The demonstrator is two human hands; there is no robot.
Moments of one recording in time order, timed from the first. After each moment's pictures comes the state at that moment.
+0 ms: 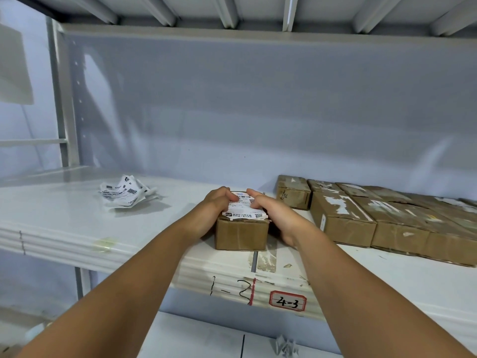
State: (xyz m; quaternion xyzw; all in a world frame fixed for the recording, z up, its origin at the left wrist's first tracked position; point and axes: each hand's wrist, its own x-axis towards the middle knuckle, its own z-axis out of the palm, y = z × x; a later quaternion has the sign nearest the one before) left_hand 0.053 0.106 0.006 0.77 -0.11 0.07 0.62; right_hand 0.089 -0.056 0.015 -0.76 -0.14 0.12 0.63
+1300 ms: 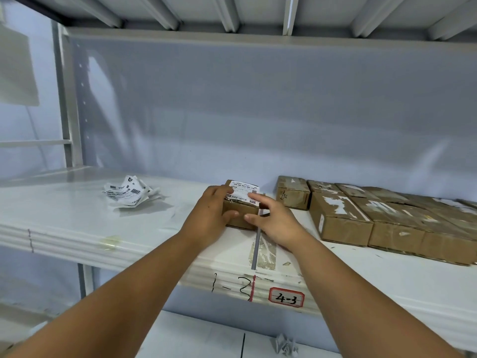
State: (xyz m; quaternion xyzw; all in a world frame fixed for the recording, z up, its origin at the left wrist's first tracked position) left_hand 0.054 0.103 -0.008 0.90 -0.09 0.32 0.30; right_hand 0.083 -0.063 0.001 -0.86 -0.20 -0.06 0.46
